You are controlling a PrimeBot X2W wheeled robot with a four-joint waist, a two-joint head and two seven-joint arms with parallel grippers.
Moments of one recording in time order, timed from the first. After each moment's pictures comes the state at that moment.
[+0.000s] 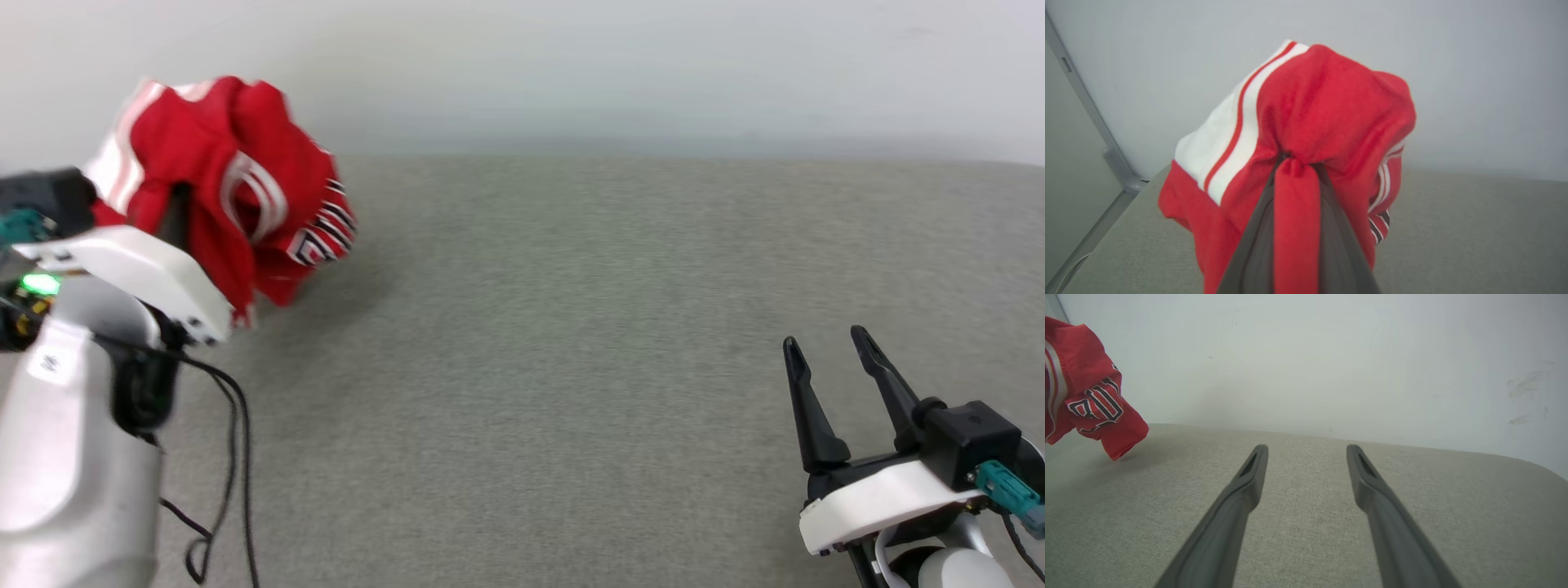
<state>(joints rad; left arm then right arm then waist) -0.58 0.37 -0.02 0.39 -0.45 -0.05 0.15 -0.04 -0.05 0.02 -0.05 0.10 0.13 -0.08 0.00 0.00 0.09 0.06</state>
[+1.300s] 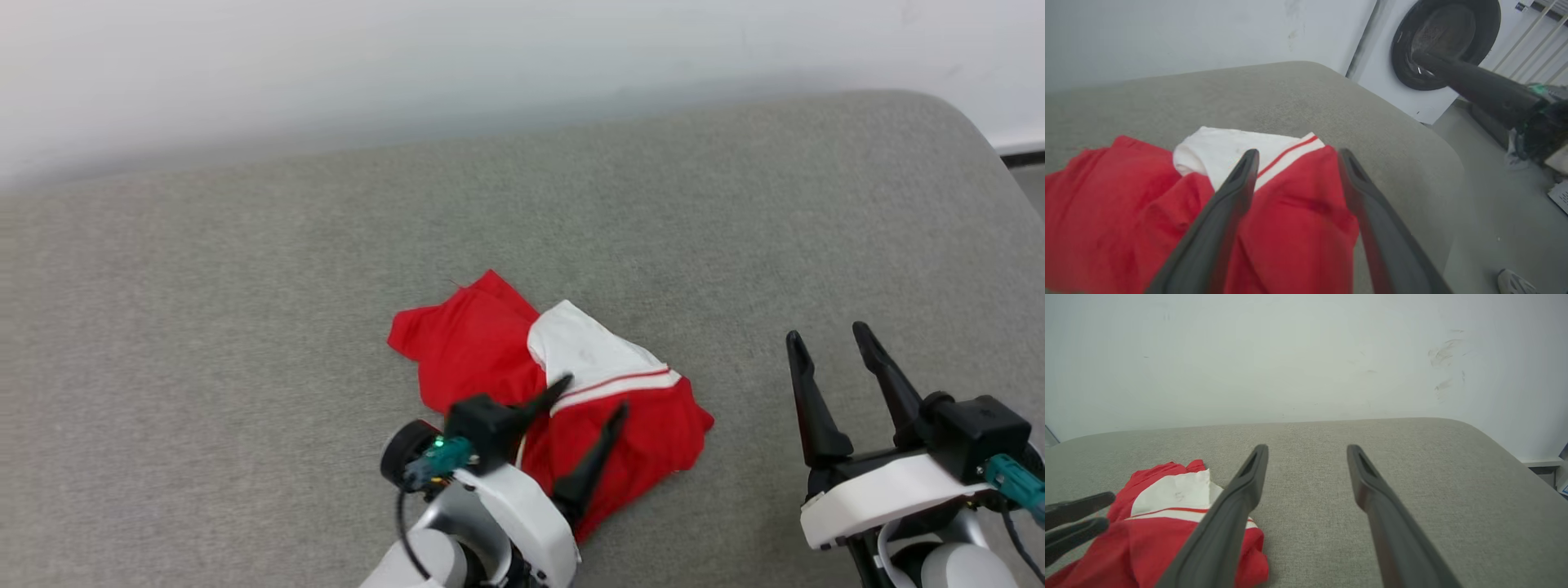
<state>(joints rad) -0.27 0.11 -0.60 0.19 -0.42 -0.11 -0.01 -0.06 -0.05 0.01 -0.04 0.15 0.13 -0.07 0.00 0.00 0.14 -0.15</state>
